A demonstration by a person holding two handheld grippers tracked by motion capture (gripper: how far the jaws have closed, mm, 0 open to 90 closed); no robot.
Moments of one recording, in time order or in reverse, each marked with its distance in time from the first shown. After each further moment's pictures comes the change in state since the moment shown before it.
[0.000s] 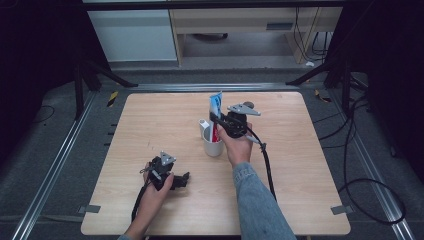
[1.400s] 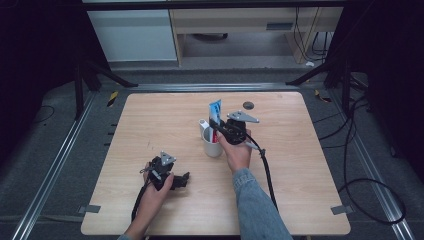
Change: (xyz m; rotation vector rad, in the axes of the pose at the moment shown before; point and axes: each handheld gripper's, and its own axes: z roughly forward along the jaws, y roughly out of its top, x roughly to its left) left arm 0.000 0.000 0.000 0.000 -0.002 0.002; right arm -0.002 -0.024 0.002 0.014 0.006 0.005
